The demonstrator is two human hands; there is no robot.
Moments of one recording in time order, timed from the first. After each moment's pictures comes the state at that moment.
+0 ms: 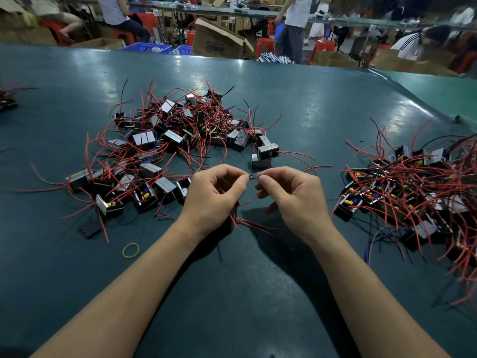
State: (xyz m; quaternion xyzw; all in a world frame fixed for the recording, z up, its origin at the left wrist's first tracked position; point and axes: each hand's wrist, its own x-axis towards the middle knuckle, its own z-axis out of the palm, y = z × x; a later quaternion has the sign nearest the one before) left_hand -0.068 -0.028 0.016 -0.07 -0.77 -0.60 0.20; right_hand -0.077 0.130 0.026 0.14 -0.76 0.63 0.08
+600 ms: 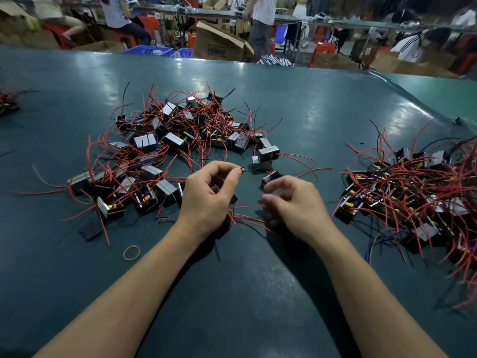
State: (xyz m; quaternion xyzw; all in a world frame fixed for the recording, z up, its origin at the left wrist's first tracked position) left_hand -0.071 -0.030 0.011 -0.05 -0.76 -0.60 0.25; right_hand -0.087 0.134 0.015 0.04 -0.81 0.59 0.01
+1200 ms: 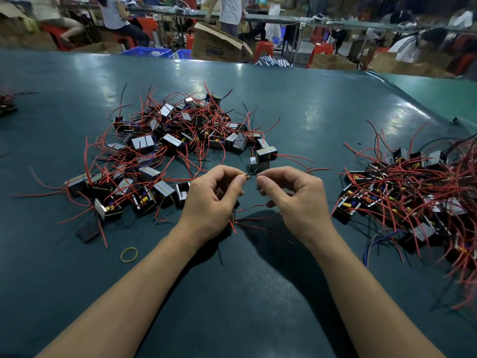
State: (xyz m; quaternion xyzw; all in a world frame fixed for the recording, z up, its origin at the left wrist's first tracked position) left_hand -0.065 -0.028 0.013 -0.11 -0.77 -0.58 0.22; right_hand -0.079 0.132 0.026 0.17 -0.76 0.62 0.14
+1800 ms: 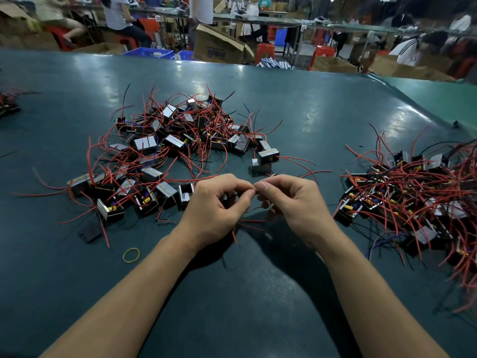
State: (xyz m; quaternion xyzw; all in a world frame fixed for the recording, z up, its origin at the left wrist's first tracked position) left_hand -0.066 -0.034 0.013 -0.20 -0.82 -0.48 0.25; right_hand -0.086 0.136 0.022 0.16 -0.73 0.66 -0.01
